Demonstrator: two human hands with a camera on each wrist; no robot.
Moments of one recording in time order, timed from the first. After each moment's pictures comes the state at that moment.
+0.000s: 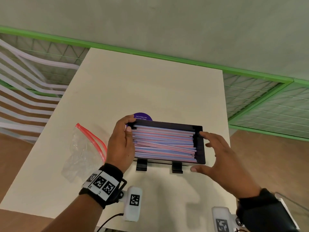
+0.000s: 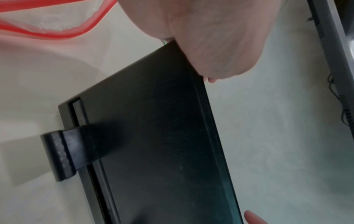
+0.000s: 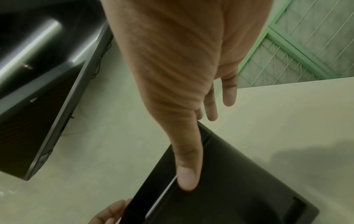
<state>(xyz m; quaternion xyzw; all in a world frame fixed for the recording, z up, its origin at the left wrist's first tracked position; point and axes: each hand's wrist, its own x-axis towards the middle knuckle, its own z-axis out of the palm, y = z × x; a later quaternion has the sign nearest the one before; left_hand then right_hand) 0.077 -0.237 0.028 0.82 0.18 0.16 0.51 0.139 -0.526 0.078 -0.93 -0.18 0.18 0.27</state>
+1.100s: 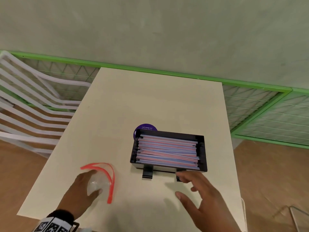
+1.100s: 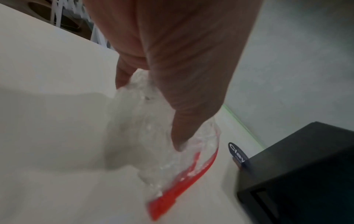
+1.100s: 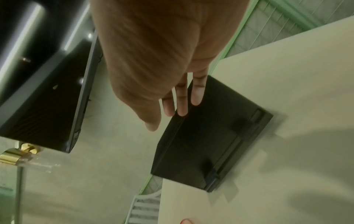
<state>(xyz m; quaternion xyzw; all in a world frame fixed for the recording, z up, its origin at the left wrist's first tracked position) -0.069 -0.126 -0.007 0.90 0.31 -0.18 0.27 0.045 -0.490 0.090 -0.88 -0.23 0.15 0.38</state>
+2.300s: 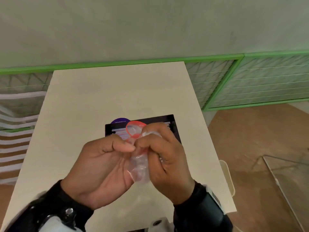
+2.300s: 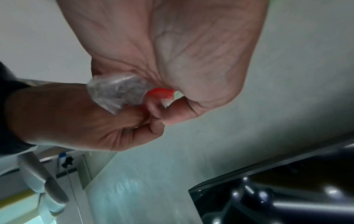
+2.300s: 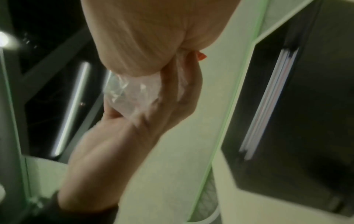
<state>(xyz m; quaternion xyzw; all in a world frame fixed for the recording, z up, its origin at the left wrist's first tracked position) 0.046 -0.276 0.197 0.27 0.12 -0.29 0.91 0.055 -0.423 0.147 -0.76 -0.23 -0.09 0.60</state>
